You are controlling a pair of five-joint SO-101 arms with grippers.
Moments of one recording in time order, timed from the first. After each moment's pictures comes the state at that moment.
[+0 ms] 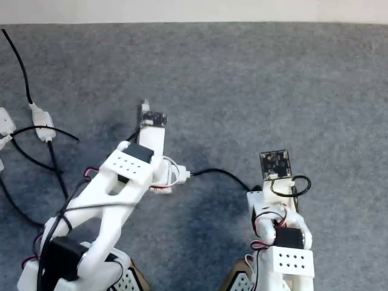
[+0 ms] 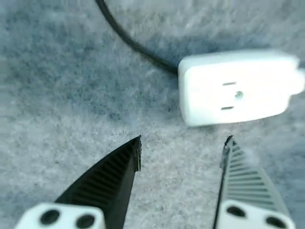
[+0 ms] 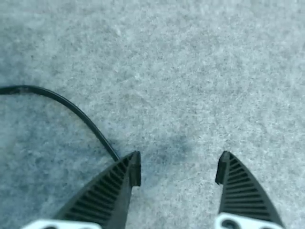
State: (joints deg) left arm 16.7 -18.1 44.8 62.3 -17.6; right arm -0.6 -81.3 94.0 42.2 15.8
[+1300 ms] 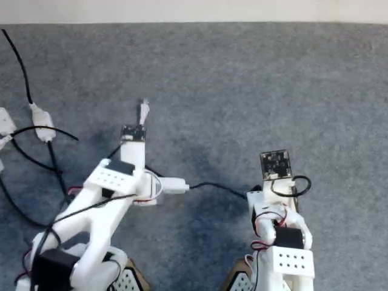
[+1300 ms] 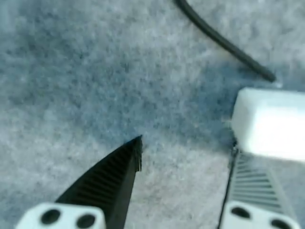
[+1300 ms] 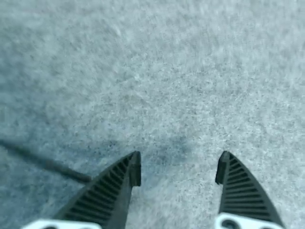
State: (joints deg) left arm 10.1 -23.8 62.2 57.5 -21.3; right arm -0.6 -81.3 94.0 42.2 15.8
